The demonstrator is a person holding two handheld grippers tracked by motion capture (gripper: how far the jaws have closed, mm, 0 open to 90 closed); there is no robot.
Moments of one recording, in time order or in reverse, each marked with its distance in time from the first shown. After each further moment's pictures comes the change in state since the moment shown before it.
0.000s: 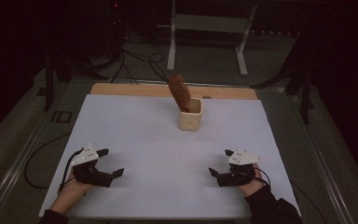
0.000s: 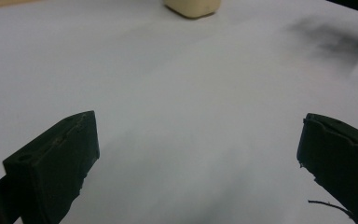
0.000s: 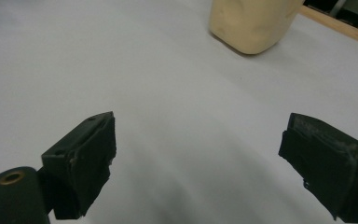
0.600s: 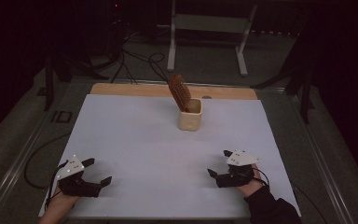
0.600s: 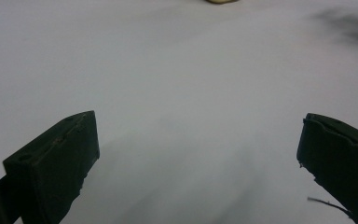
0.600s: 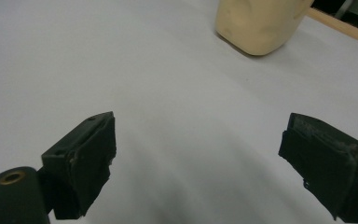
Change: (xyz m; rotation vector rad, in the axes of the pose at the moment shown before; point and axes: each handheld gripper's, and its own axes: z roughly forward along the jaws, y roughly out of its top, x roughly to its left) left arm 0.002 -0.033 -0.028 -0.007 0.100 -0.030; right arm 0.002 -0.001 0.002 -0.005 0.014 -0.016
